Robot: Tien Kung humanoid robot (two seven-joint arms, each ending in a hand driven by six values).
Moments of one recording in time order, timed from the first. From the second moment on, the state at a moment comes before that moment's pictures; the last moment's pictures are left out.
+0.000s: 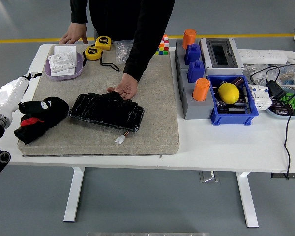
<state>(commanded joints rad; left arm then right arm) -0.28 0.49 -1.13 -1.29 1.88 0.19 0.27 -0.09 -0.27 0.99 0.20 -0.30 0.09 -0.10</state>
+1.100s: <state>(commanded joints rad) -0.34 0.43 -1.04 -1.09 1.82 0.22 0.27 -0.08 -0.27 0.98 0.21 -0.30 0.09 -0.10</state>
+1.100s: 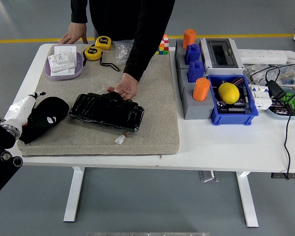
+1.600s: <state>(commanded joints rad) -0.35 0.41 -1.01 -1.06 1.80 0.25 0.27 -0.08 -0.27 0.99 0.21 -0.31 0.08 -0.10</state>
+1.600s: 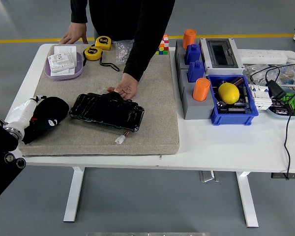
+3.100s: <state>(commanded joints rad) -0.34 0.40 -0.99 -1.03 1.78 0.35 0.26 -0.09 -0.27 1.01 0.21 -0.31 0.08 -0.10</state>
